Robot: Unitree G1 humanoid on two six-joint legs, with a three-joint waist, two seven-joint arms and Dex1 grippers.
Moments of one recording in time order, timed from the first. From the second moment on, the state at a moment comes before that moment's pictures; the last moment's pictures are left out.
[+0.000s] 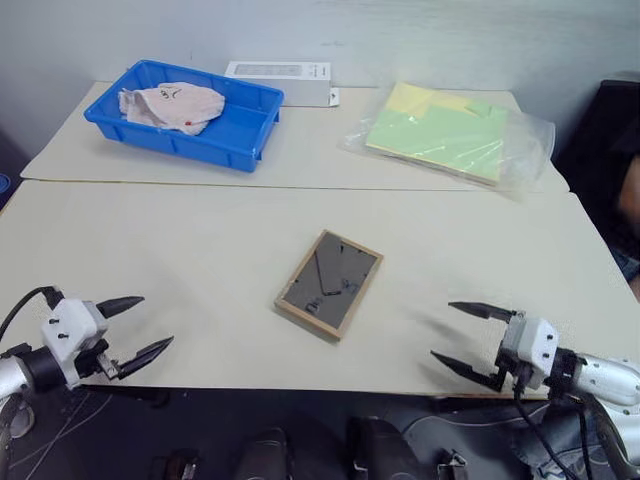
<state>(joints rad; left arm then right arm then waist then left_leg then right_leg) 0.31 0.83 0.51 -0.10 -0.38 0.00 -0.97 0.24 -0.78 -0.16 -0.13 0.37 -0.28 1.08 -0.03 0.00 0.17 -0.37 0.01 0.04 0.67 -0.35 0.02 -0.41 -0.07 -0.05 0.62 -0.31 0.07</state>
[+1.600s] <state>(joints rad) -0.23 0.58 0.03 -0.13 -0.37 0.64 -0.81 -0.38 -0.54 0.19 0.08 0.08 0.04 0.92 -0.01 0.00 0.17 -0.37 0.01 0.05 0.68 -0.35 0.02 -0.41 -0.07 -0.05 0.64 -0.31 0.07</state>
